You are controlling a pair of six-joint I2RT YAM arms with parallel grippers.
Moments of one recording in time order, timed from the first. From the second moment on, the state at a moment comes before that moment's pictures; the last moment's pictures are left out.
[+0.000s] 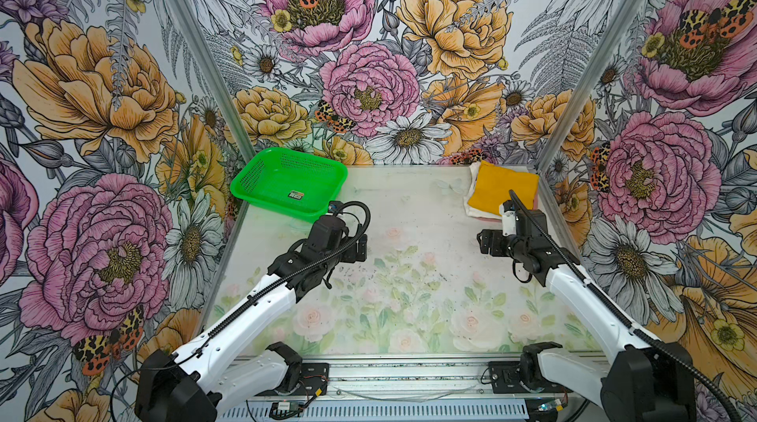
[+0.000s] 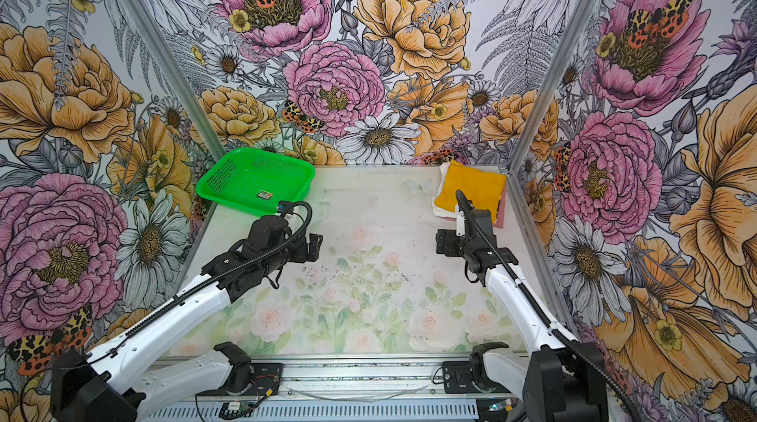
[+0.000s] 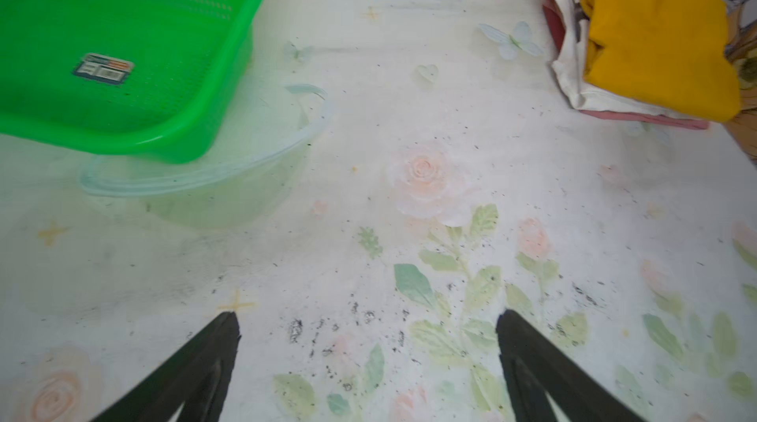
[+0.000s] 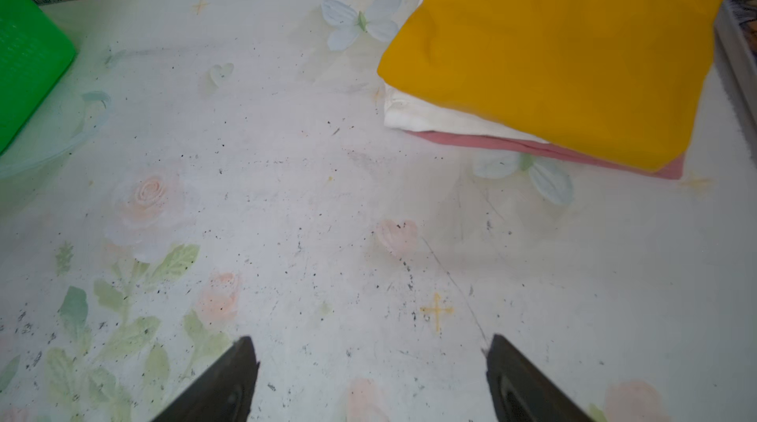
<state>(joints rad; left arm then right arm) -0.54 1.04 0.83 -0.45 -0.27 -0.33 0.12 1.10 0.72 -0.37 -0.07 0.14</state>
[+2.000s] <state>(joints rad) -0.01 1.55 0.36 1.00 -0.24 -0.06 0.00 1.53 0.38 0.87 0.22 0.02</state>
